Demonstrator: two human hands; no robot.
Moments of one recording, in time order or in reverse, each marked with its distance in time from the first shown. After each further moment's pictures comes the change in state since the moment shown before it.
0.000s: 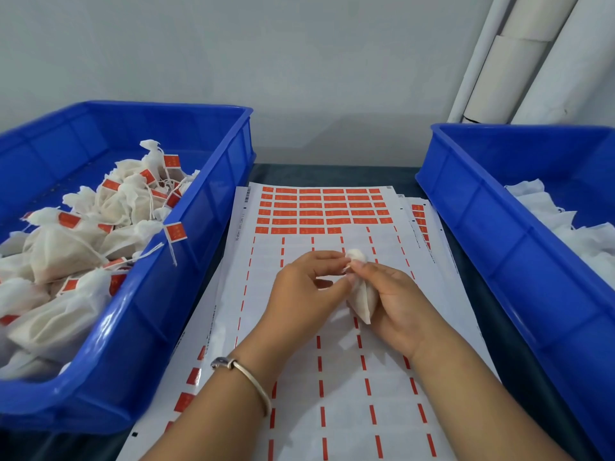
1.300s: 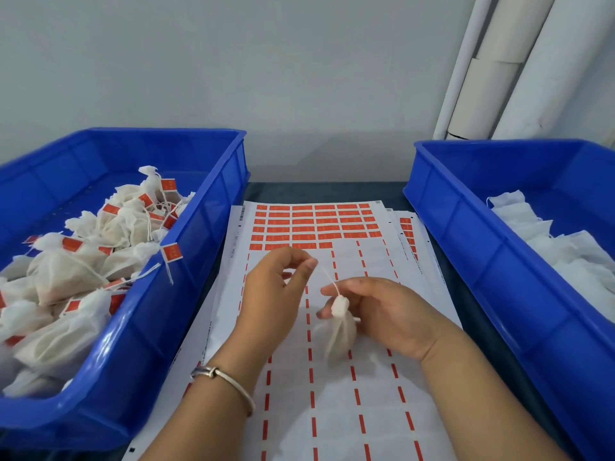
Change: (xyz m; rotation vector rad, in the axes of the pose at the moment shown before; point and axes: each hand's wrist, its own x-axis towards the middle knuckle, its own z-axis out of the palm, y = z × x) left_hand 0.008 0.013 -0.019 0.147 0.181 -0.079; right_hand -0.012 -0.023 -0.015 -0.312 -0.317 0.036
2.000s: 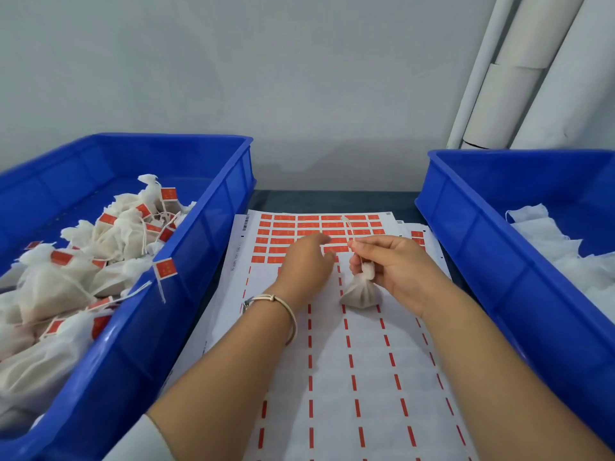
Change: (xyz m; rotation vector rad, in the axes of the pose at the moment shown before) left_hand 0.099 -0.013 0.059 0.346 -0.157 -0.082; right_hand 0.055 -0.040 -0.033 -0.114 0.349 -0.120
